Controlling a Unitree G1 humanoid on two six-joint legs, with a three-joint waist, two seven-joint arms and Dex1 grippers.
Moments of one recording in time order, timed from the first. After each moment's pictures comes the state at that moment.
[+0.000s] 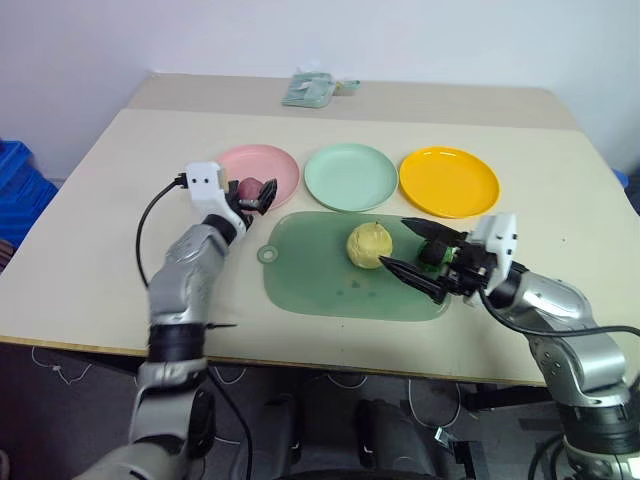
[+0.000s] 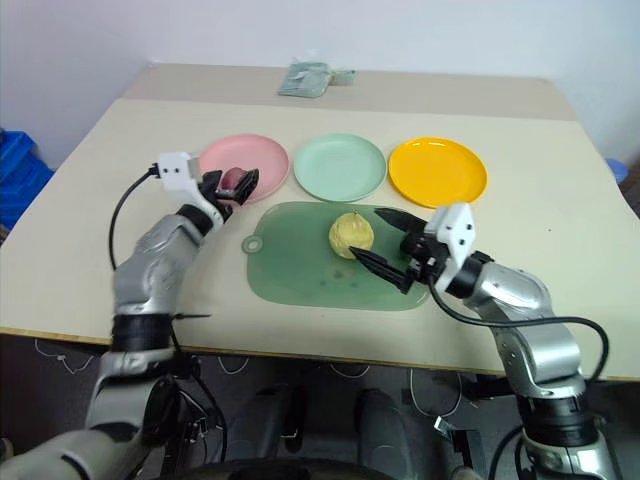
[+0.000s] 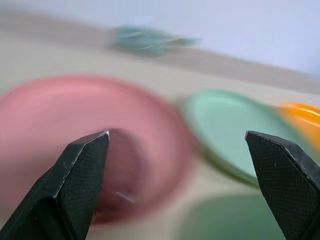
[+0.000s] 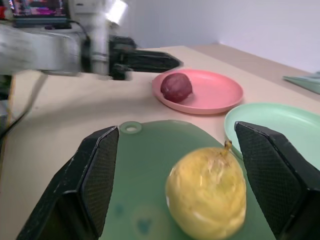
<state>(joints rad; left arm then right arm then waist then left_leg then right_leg) -0.36 0.32 0.14 -0.16 -0.44 0.47 -0.47 -0.19 -0.56 -0.03 -0.35 0.51 0.31 0.80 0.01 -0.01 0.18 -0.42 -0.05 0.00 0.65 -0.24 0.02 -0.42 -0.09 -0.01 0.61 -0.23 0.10</state>
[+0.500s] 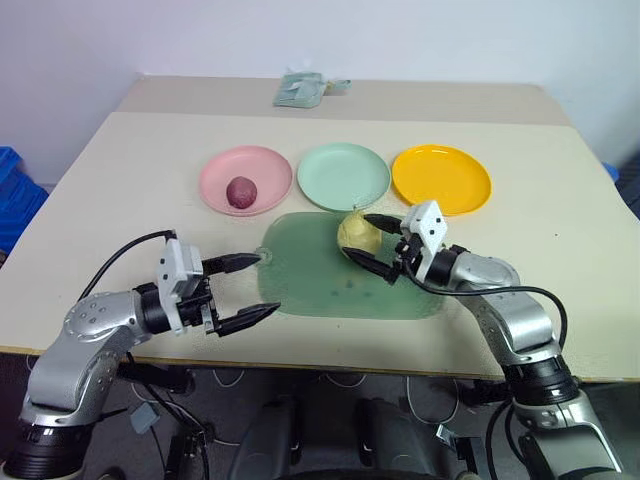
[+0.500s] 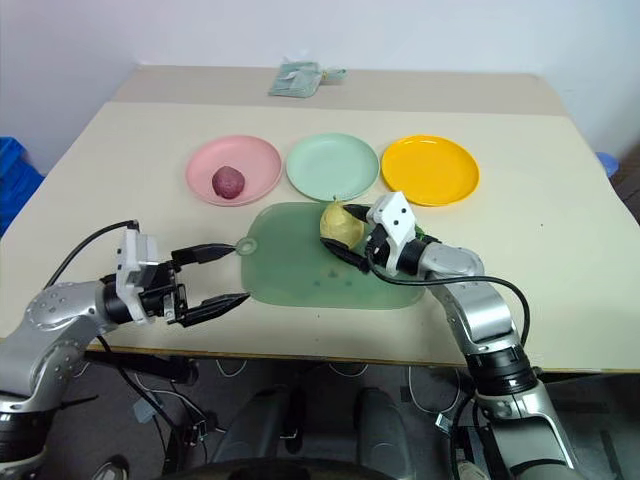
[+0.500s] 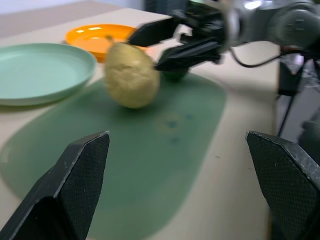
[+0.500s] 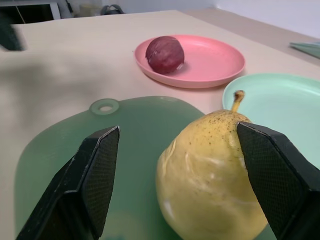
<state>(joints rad) 0.01 0.69 0.16 -0.42 -0.62 0.36 -1.06 -0.38 -0.45 0.11 -0.11 0.32 0.30 0.74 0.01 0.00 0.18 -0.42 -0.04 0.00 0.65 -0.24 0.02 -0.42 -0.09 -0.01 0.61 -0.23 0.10</state>
